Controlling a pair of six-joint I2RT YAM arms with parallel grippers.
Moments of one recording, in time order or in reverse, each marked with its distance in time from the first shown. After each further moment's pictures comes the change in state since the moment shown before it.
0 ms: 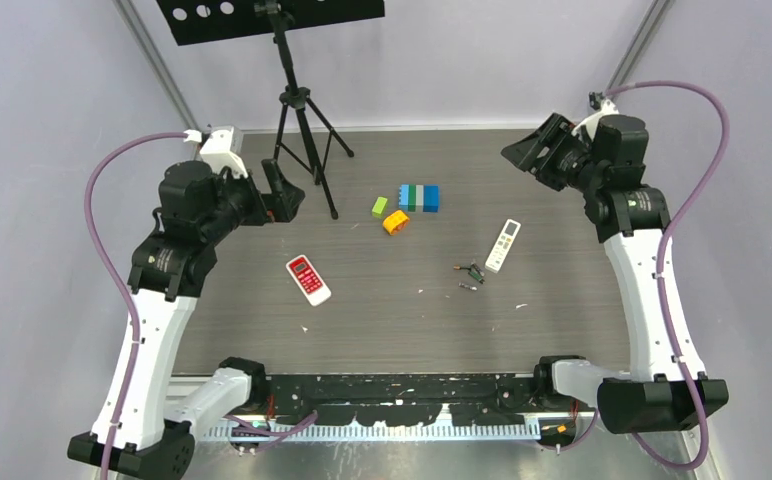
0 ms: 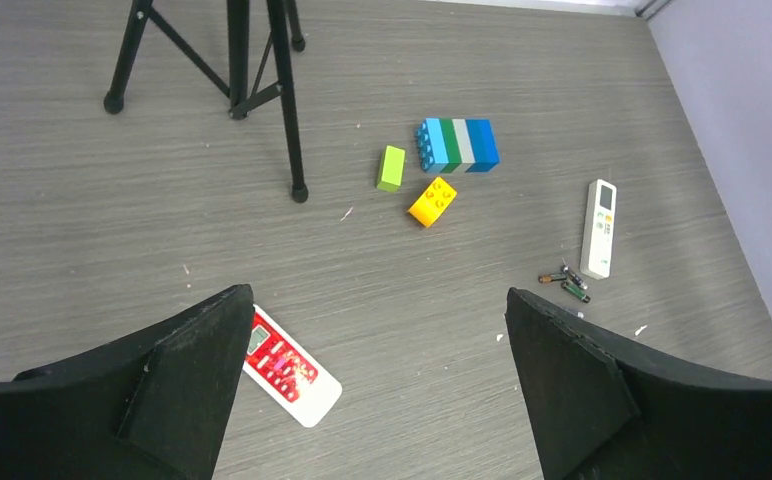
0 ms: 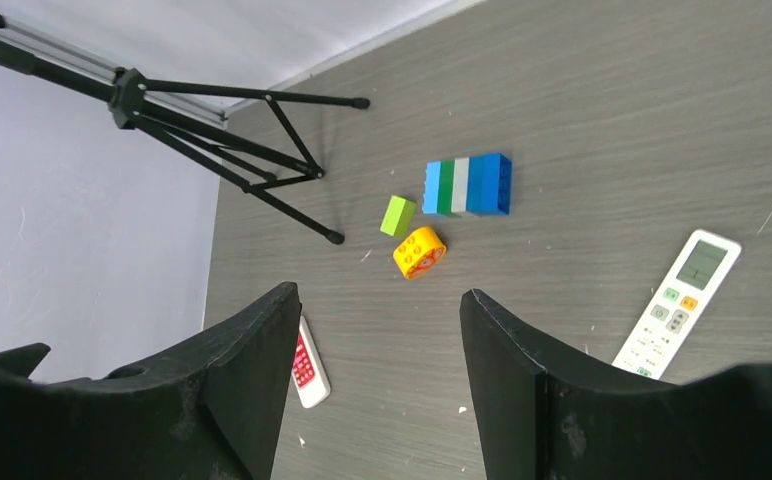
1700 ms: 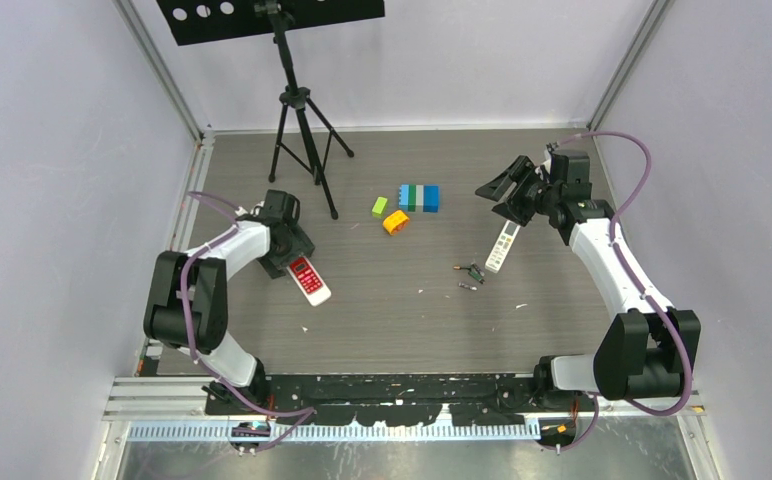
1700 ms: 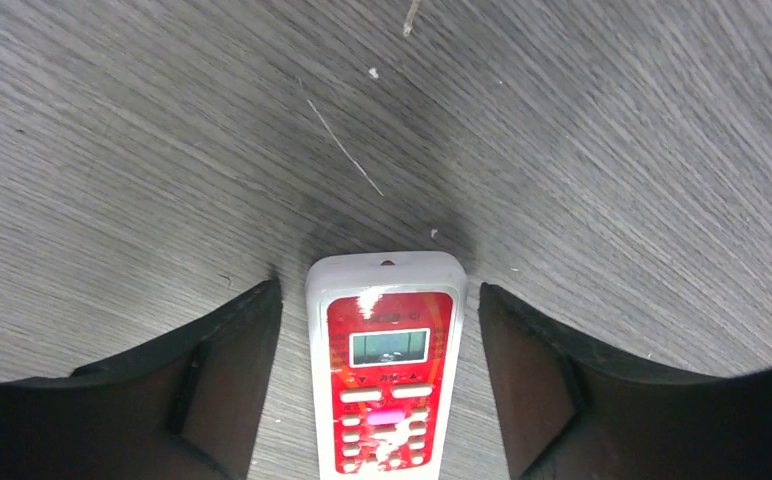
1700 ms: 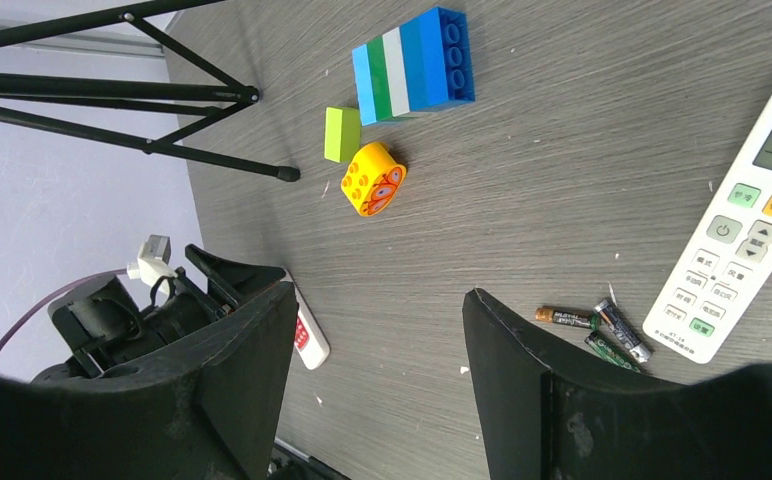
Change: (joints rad) left arm 0.024 0.657 -0.423 0.220 -0.322 -0.566; right arm 0.005 0.151 -0.403 0.274 -0.113 0.179
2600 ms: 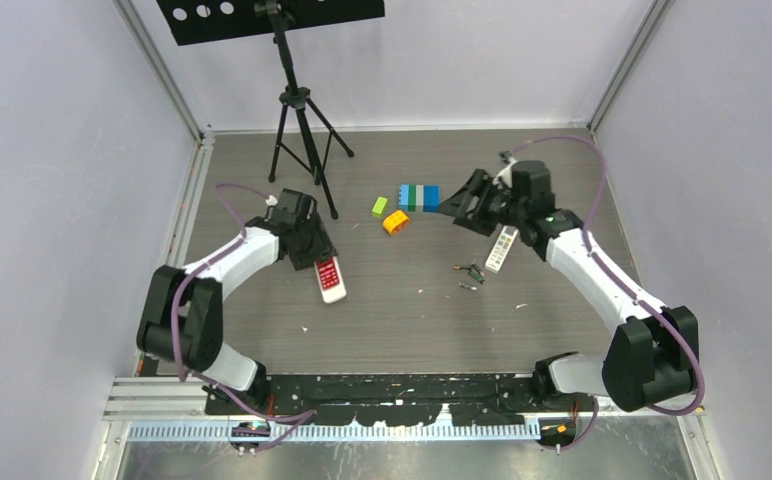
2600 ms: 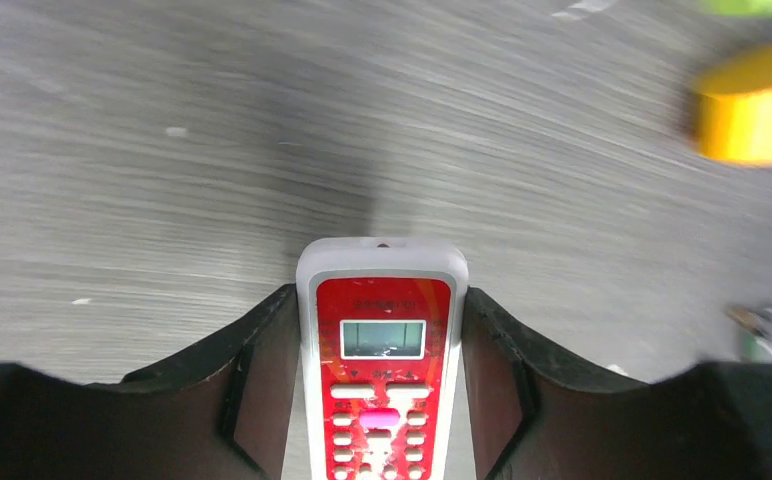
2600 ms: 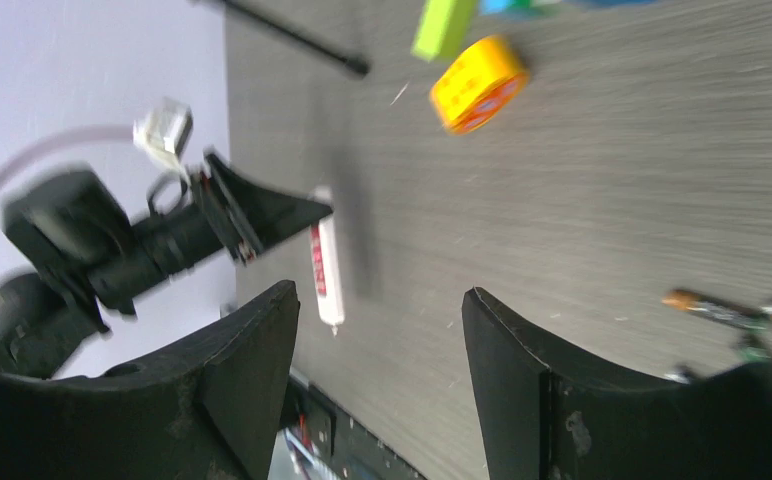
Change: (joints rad) left arm -0.127 -0.066 -0.008 0.047 0.126 0.092; right arm 0.188 -0.016 -0.062 0.091 -0.020 0.021
